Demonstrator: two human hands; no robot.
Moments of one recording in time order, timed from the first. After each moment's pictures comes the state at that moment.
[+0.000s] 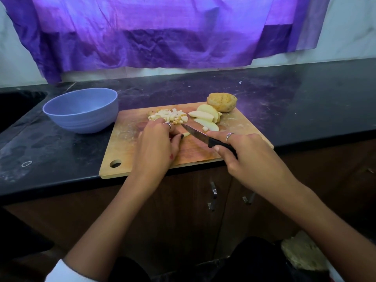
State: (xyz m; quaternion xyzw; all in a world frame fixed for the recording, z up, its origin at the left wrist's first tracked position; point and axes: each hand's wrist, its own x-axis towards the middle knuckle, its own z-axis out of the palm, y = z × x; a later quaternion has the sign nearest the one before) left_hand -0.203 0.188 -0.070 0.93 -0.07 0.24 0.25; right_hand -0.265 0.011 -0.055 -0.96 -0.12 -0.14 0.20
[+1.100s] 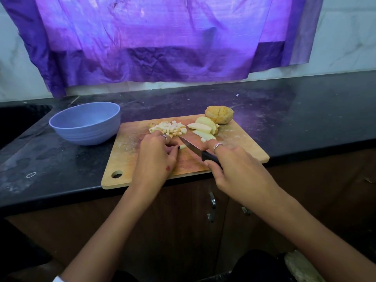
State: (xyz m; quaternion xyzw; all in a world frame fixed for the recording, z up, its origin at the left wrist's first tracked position) left_hand -0.207 0.193 -0.071 0.92 -0.09 0.27 0.27; right_hand -0.270 0.024 -0.053 -0.96 -0.16 -0.15 0.17
